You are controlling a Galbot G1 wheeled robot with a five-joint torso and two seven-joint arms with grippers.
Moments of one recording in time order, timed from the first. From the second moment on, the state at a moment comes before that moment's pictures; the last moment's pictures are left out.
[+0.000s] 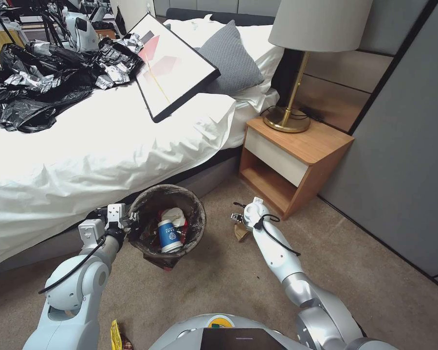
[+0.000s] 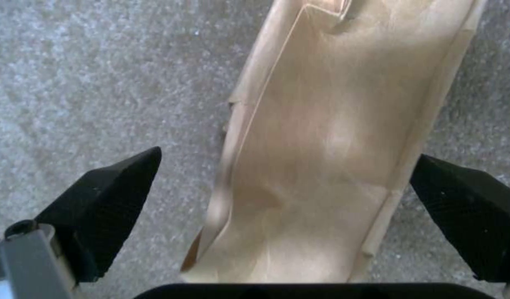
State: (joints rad) left arm 1.48 -1.39 -0.77 -2.26 -0.34 0.74 0.04; right arm -0.65 1.53 0.28 0.96 0.94 -0.70 0.67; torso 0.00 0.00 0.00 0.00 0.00
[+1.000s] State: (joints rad) left arm 1.47 -1.39 -0.77 -2.25 -0.35 0.74 0.04; right arm -0.67 1.52 0.28 0.96 0.91 -0.68 0.61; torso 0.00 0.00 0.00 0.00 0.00
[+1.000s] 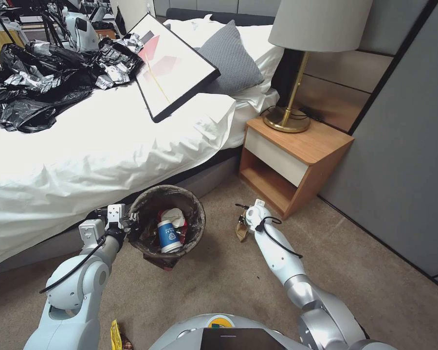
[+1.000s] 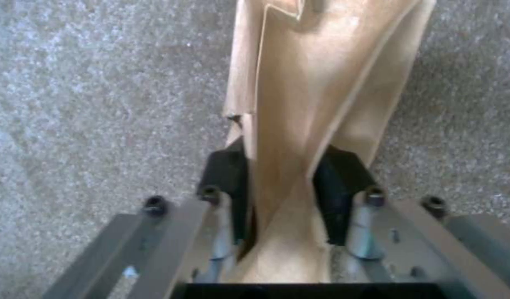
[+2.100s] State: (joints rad) left arm 1.47 -1.39 -0.78 -2.24 -0.34 0.74 0.04; right arm -0.79 1.37 0.25 1.38 1.04 -0.74 0.71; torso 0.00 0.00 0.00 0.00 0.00
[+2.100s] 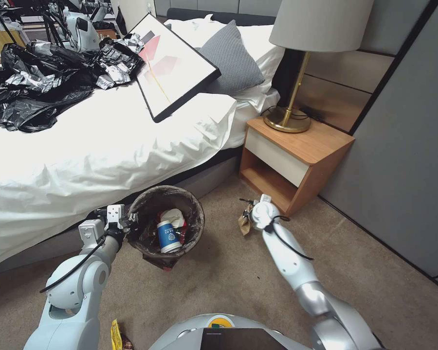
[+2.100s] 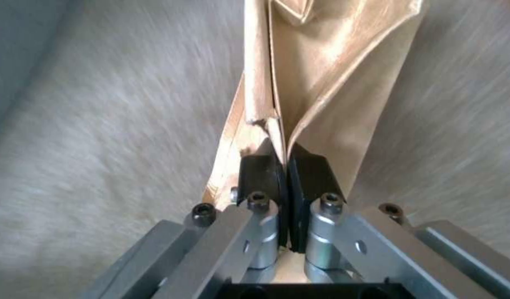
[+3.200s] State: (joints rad) left arm 1.48 -1.40 -0.78 -2.24 -0.33 0.74 0.05; right arm -0.19 1.00 -0.30 2.18 1.52 -0.74 0.61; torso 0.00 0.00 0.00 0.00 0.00
